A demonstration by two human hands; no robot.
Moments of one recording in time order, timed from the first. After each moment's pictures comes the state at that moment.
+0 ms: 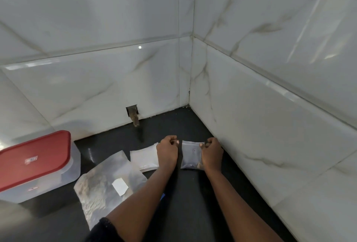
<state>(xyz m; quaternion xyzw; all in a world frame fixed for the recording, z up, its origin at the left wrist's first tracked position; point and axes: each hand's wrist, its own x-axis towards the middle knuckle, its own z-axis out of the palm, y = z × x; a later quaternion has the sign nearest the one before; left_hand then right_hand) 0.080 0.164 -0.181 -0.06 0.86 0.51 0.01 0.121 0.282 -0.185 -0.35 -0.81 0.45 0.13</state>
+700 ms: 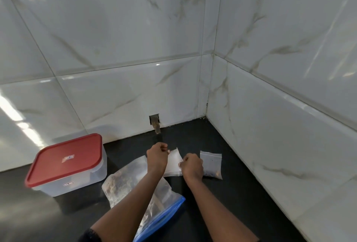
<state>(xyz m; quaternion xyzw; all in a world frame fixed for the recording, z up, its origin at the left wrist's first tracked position) 0.074 0.074 -0.159 -0.08 0.88 0.47 -0.02 0.110 0.171 -0.174 -0.28 -0.89 0.37 -0.01</state>
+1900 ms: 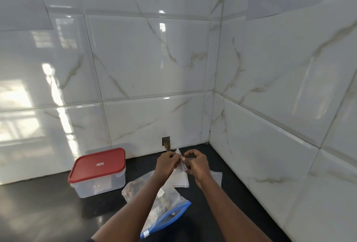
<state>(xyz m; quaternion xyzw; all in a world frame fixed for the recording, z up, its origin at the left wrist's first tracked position) 0.153 0.052 -0.071 0.04 0.81 0.58 0.00 0.177 0.166 -0.068 -0.12 -0.72 0.68 0.06</state>
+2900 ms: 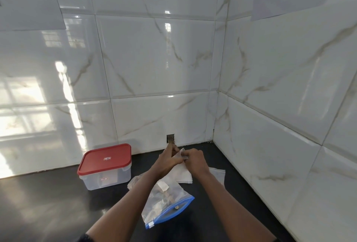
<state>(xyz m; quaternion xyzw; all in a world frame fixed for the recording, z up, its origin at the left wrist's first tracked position) 0.166 0.025 -0.058 0.16 0.84 0.51 0.05 0.187 0.151 -0.051 0.02 -0.95 0.30 0.10</state>
